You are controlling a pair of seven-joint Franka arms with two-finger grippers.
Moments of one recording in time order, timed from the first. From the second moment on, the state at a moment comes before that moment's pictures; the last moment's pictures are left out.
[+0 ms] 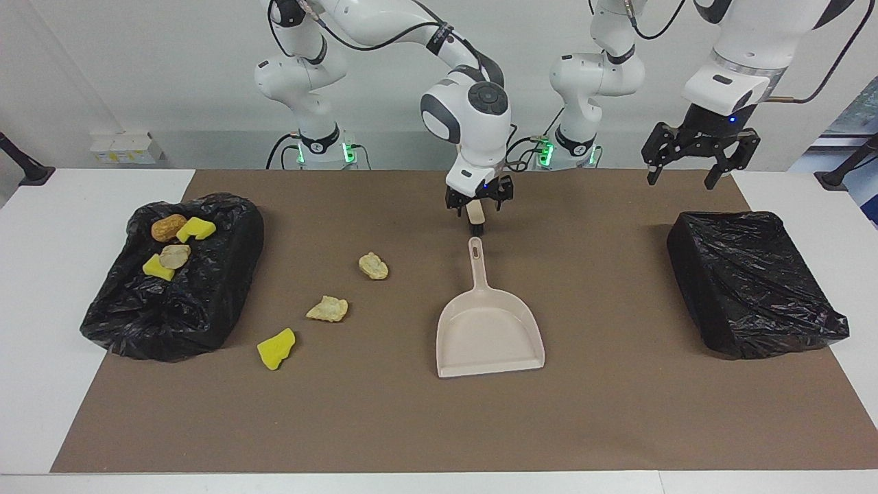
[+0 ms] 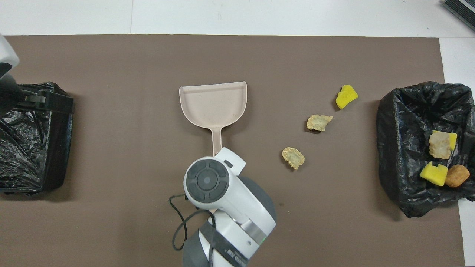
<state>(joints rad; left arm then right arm) -0.13 0.01 -0.05 -1.48 0.01 1.62 0.02 0.56 0.23 0.28 -1.86 0.06 2.02 0.66</state>
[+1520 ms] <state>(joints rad) -0.61 0.26 -0.06 -1.88 0.01 2.22 -0.46 0.78 0.01 0.28 -2.34 0.25 2.29 0.93</state>
